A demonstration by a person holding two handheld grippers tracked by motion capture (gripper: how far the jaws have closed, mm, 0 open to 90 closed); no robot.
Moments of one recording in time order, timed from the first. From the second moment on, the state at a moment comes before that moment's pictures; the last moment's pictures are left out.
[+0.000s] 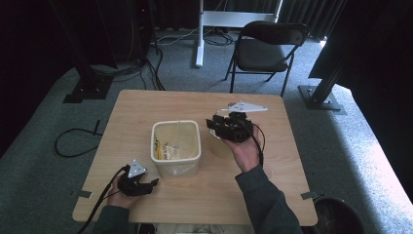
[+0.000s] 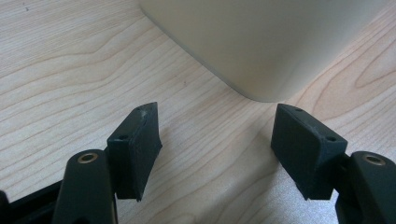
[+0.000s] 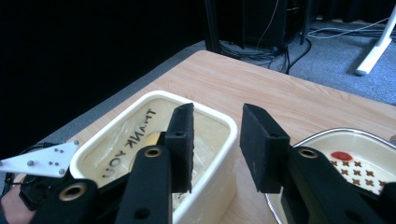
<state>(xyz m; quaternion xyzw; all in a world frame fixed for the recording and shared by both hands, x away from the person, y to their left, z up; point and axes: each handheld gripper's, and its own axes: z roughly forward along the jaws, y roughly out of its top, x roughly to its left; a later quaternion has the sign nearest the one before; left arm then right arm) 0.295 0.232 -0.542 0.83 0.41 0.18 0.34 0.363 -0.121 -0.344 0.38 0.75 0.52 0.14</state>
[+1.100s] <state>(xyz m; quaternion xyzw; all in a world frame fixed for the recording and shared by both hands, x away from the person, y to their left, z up) 0.296 0.233 -0.543 0.82 0.41 0.18 0.35 0.332 -0.178 -0.370 0.36 0.78 0.48 0.19</state>
